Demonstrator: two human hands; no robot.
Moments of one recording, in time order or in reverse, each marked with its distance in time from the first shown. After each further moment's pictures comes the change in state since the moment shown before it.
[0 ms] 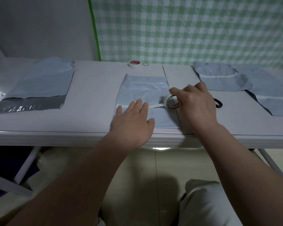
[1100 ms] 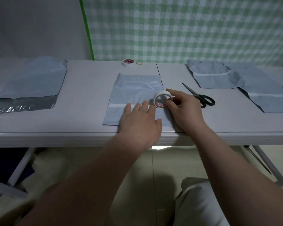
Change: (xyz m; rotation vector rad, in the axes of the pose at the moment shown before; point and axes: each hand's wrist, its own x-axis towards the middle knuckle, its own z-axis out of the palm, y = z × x) left_hand 0.004 0.039 -0.003 0.089 0.026 0.039; right_hand -0.009 -0.007 -0.001 0.597 -0.228 0.472
